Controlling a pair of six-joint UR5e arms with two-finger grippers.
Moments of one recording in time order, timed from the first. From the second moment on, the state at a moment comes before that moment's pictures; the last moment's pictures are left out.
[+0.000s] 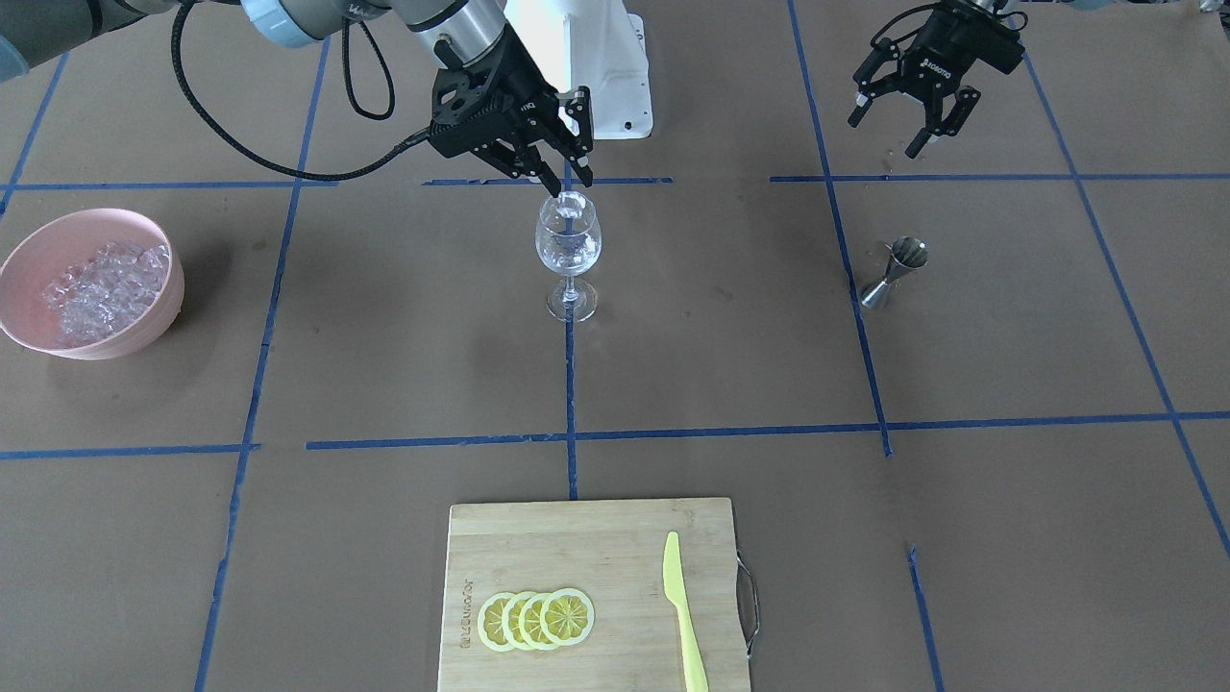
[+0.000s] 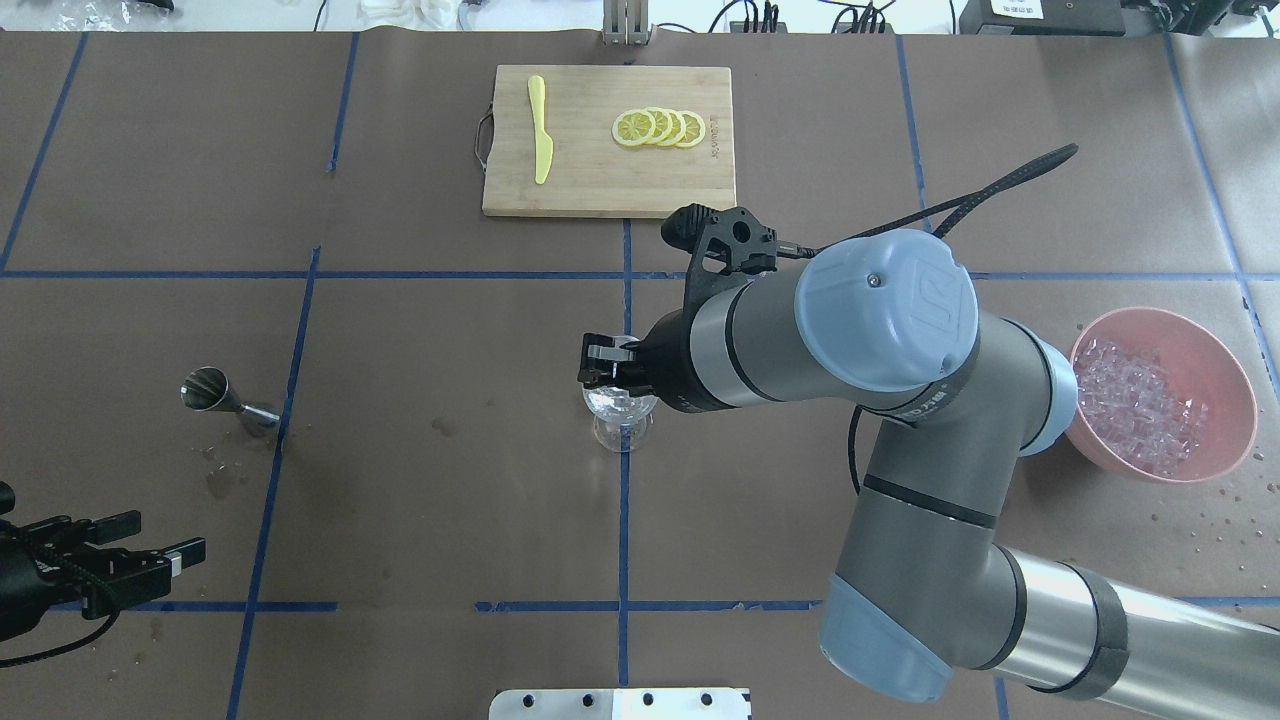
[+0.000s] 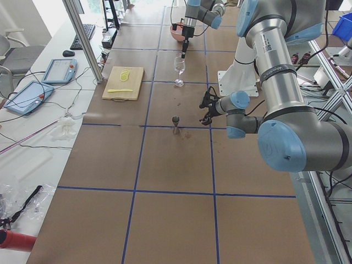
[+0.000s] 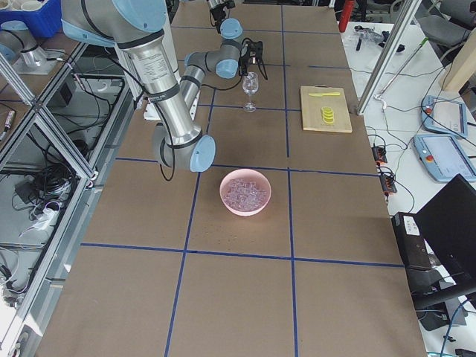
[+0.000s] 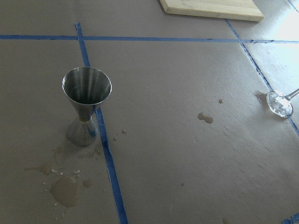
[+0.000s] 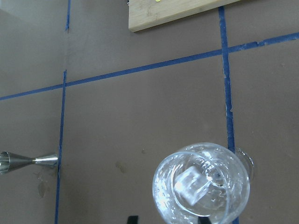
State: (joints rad) left arm -0.14 -1.02 -2.13 -2.86 -1.25 -1.18; right arm 0.47 -0.98 1.96 -1.29 1.83 1.45
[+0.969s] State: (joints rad) left arm -0.48 -1.14 -2.24 -2.59 -1.68 -1.11; right arm 0.62 -1.02 2.05 -1.51 1.88 1.37
